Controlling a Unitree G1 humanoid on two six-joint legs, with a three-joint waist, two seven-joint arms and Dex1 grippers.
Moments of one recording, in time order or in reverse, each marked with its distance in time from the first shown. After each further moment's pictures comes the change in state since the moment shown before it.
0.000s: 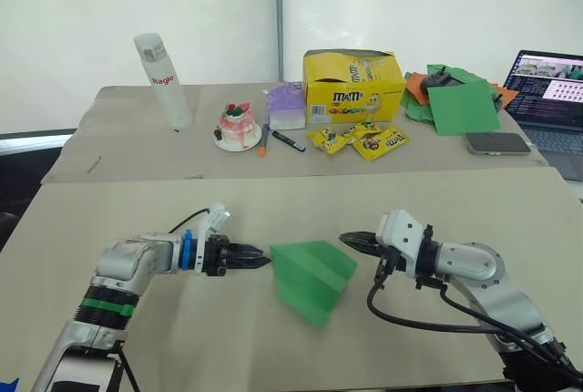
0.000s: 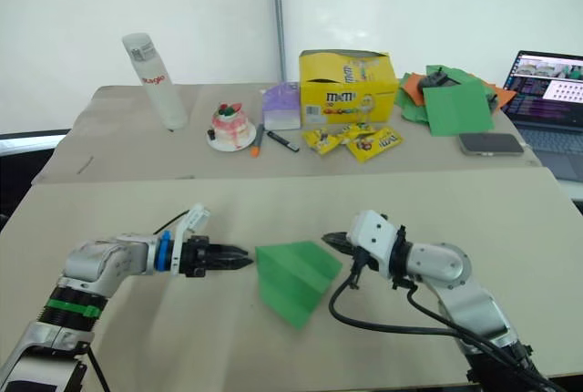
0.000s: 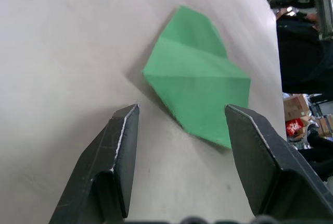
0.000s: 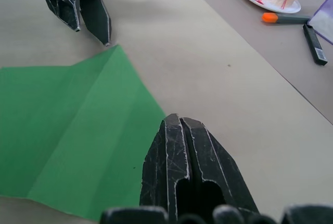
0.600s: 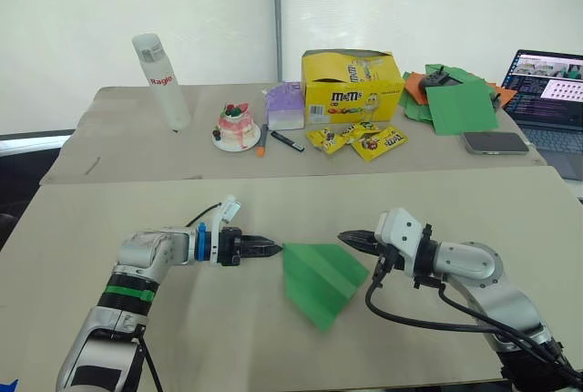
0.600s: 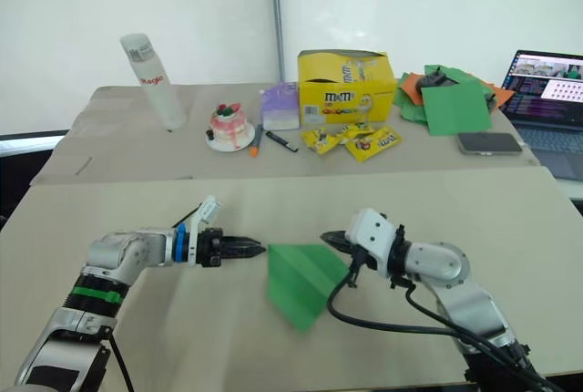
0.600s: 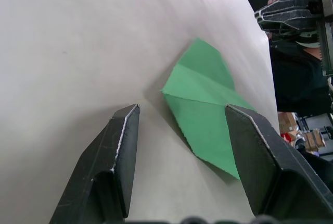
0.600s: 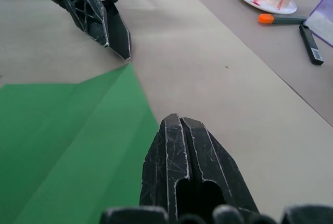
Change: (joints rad) left arm -0.067 -0.062 0.008 0.114 0.014 0.006 0.026; right arm -0.004 0.010 -0.002 -0.008 0.000 0.018 -0.004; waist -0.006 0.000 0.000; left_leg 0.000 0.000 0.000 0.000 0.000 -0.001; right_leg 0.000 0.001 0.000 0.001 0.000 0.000
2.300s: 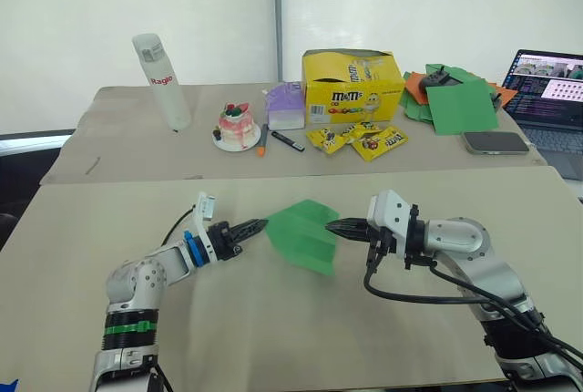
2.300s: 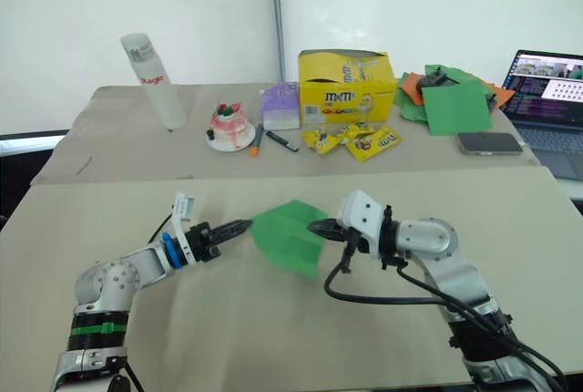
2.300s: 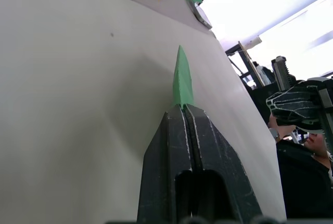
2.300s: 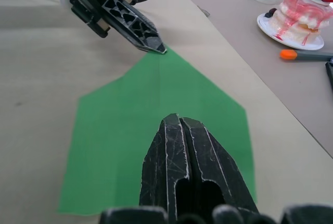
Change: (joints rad) left arm 0.209 -0.170 0.339 -0.197 -0.181 0.028 0.312; right arm -0.170 0.037 0.033 0.117 0.039 -0.017 0.137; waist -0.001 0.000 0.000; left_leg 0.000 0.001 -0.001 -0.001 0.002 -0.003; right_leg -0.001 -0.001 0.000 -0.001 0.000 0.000
